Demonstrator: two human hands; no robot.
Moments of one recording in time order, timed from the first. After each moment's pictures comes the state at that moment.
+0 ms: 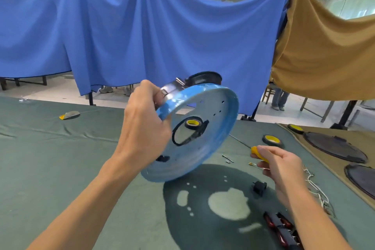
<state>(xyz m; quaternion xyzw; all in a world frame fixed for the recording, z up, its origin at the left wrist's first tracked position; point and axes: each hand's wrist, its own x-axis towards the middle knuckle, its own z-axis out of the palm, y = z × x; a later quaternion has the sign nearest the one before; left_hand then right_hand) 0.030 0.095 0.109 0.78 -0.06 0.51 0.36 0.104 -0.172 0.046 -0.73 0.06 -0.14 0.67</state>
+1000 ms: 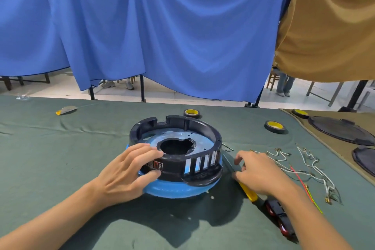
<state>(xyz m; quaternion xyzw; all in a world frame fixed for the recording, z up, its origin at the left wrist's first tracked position) 0.049 0.148 -0.010 0.75 -0.40 0.53 -0.05 0.105 -0.157 0.026 -0.99 -0.09 0.04 0.12</state>
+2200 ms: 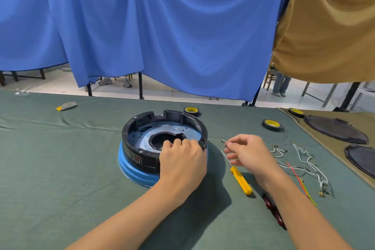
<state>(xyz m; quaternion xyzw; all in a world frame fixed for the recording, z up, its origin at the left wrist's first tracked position) 0.055 0.021 0.014 0.96 0.01 0.29 -0.02 0.093 -0.132 0.043 -0.85 -0.01 -0.01 0.53</state>
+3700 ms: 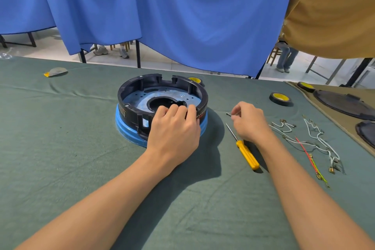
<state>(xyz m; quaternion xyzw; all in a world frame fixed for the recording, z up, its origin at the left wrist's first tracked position) 0.067 0.051 -0.008 0.90 -0.04 0.42 -0.07 0.149 -0.122 0.015 -0.97 -0.03 -0.08 0.22</state>
